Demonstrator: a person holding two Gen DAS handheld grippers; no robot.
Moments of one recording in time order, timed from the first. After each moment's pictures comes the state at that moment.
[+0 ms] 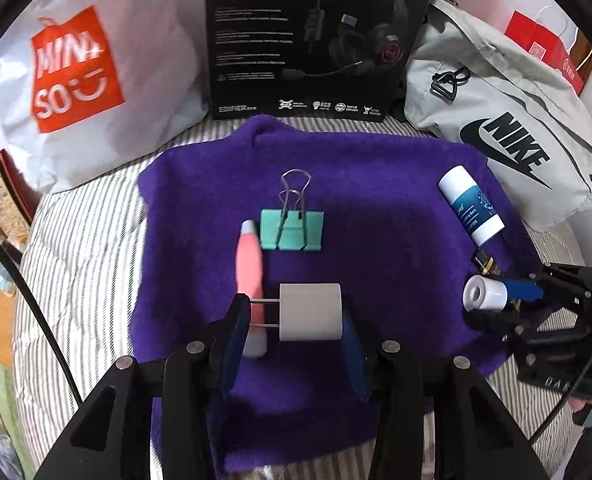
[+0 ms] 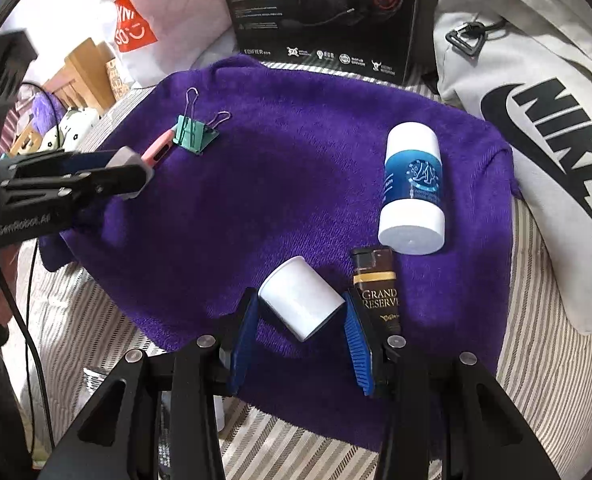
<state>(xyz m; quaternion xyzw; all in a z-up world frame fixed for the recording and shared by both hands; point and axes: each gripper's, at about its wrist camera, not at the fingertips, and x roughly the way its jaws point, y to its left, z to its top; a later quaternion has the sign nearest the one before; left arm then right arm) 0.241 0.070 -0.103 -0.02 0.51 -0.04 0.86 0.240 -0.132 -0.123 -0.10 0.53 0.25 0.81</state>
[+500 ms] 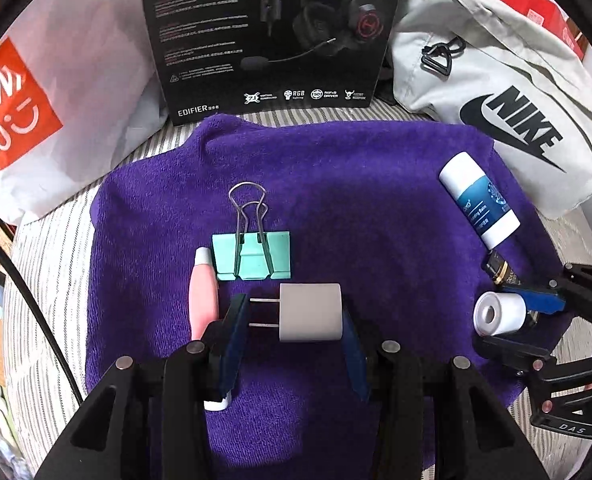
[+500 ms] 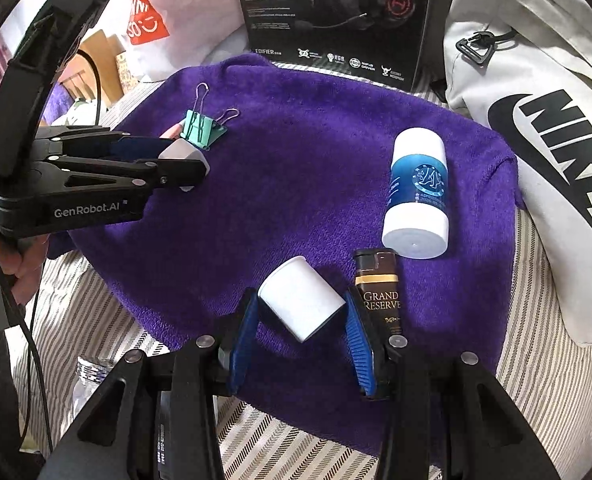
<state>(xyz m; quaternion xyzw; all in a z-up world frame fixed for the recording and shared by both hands) 0.270 0.037 -0.120 0.02 0.52 -0.06 0.85 0.240 -0.131 -0.125 -0.11 0.52 0.26 0.81</state>
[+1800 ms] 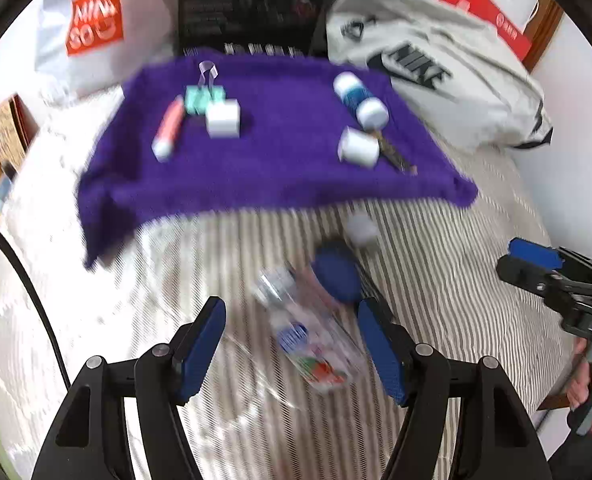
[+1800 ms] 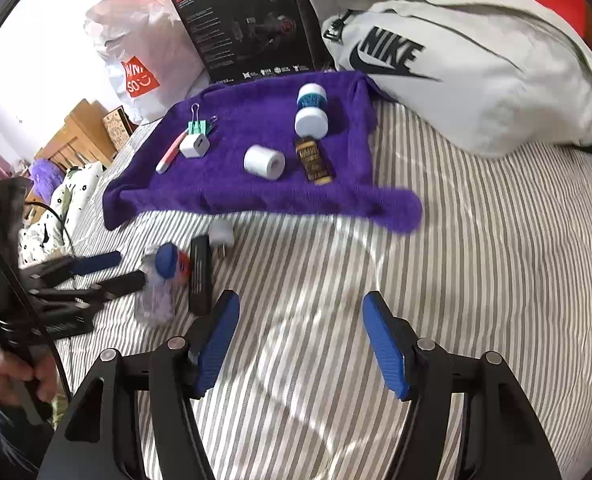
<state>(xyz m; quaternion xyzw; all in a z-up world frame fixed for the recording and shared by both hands) 0.089 -0.008 -0.100 -0.06 0.54 -0.06 0.84 0.099 -0.246 -0.084 0.03 0.52 0.19 0.83</state>
